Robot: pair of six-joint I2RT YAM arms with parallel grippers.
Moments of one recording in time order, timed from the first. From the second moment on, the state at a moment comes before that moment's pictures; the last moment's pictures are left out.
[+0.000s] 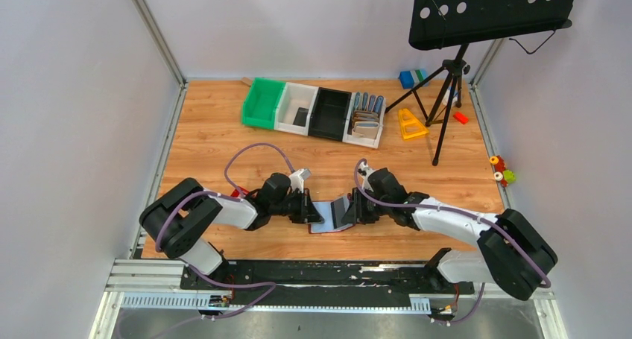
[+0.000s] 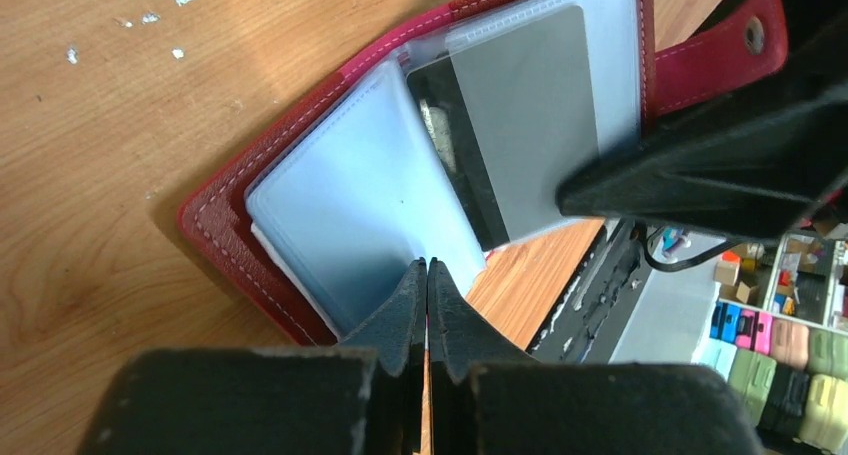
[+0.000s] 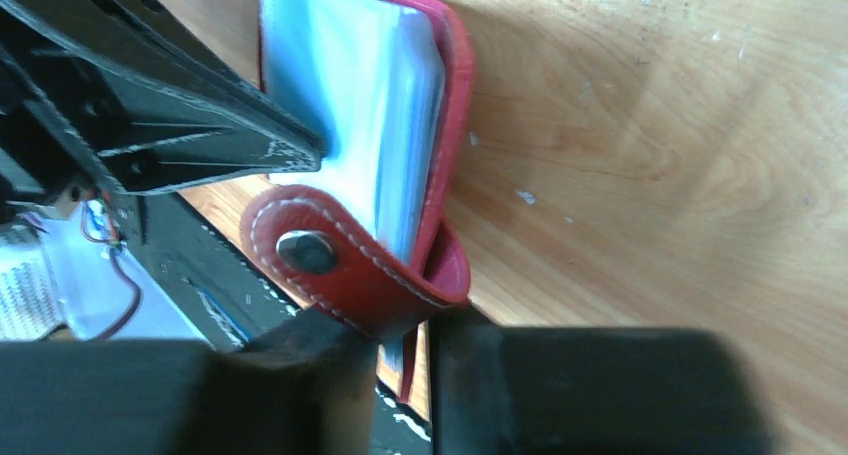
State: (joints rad) left arm -0.74 1.56 0.40 0.54 0.47 -0.75; right arm 0.72 1.25 0.48 -0.05 -0.32 0.68
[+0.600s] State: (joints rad) left arm -0.74 1.23 0.37 0.36 0.38 -0.70; right arm 0.67 1.02 0.44 0.03 -0.39 0.73
